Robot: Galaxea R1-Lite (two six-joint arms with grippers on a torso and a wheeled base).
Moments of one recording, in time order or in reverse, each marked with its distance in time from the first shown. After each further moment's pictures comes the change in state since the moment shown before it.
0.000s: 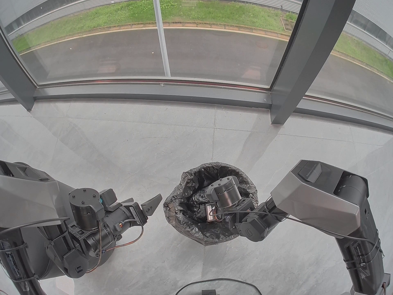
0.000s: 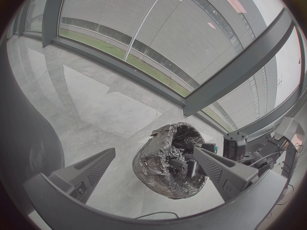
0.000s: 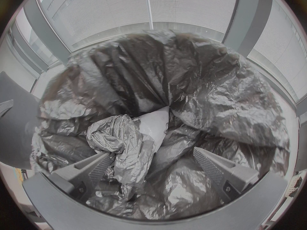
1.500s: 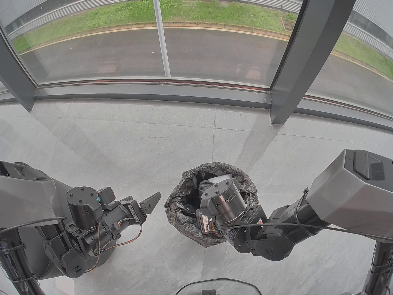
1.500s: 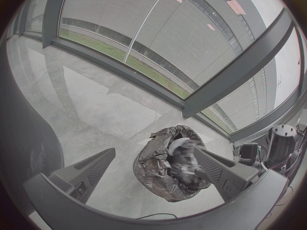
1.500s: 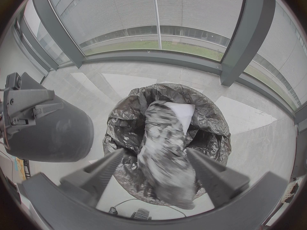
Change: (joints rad) left arm 0.002 -0.018 0.001 0.000 0.000 -0.002; right arm 0.164 -0.301 0.236 0.066 -0.102 0.048
